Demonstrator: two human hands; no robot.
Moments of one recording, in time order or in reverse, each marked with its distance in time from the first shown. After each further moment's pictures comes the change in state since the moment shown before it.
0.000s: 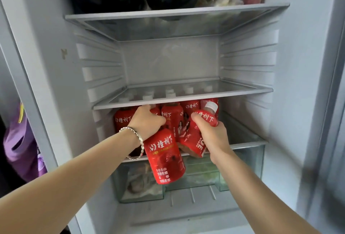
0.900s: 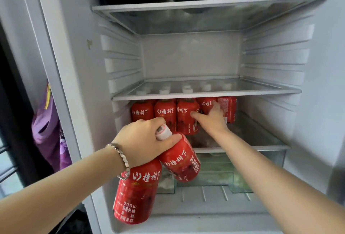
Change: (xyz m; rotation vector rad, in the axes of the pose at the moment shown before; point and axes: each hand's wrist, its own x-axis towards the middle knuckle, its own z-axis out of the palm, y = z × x) left_hand -0.053 -0.032 -0.030 0.728 0.071 0.400; right_hand 0.044 -0.005 0.033 -0.503 -0.163 -0.274
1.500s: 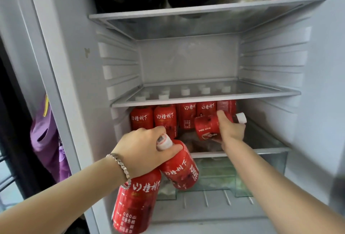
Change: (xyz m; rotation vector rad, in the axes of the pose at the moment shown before) left_hand 0.002 -0.007 0.004 0.097 -0.006 0.043; right_hand 0.007 0.021 -0.007 0.664 0.466 0.361
